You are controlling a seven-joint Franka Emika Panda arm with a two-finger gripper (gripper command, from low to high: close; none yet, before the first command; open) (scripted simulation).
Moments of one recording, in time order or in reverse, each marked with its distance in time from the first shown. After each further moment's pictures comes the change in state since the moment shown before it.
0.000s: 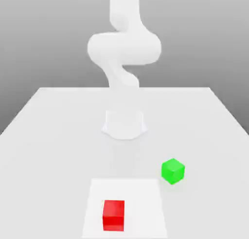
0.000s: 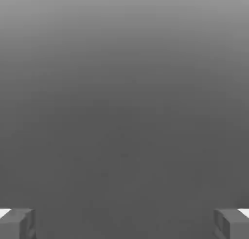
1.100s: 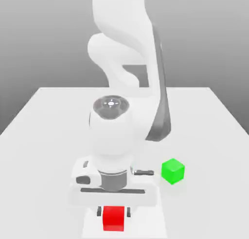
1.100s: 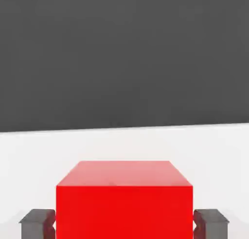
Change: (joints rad) arm -0.026 1.052 -0.019 -0.190 0.027 0.518 -0.048
